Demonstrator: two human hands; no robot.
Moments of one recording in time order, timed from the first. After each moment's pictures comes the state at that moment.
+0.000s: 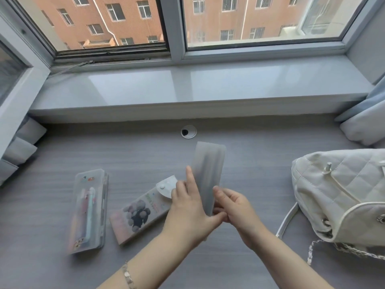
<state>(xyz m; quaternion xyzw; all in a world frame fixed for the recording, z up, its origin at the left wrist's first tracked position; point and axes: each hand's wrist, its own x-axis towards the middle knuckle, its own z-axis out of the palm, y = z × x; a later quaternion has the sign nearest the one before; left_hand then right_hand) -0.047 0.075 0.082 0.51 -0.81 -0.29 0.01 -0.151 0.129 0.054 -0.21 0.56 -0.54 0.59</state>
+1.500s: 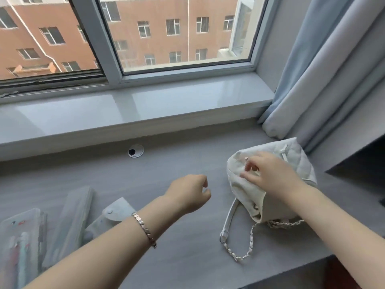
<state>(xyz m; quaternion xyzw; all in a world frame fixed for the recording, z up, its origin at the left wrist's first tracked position) -0.160 0.074 0.091 0.27 -0.93 -0.23 -0.11 -0.316 0.209 0.119 -0.49 0.85 -0.15 0.09</state>
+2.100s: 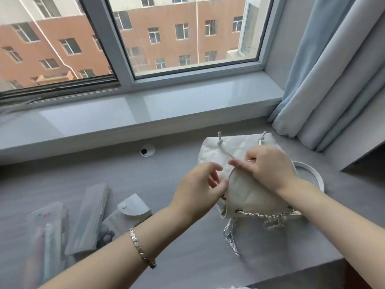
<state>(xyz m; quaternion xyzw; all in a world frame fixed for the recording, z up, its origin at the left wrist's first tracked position) -0.136 0.107 0.134 0.29 -0.86 -0.40 0.13 -0.296 0.191 0.129 -0.48 0.85 -0.22 0.02</state>
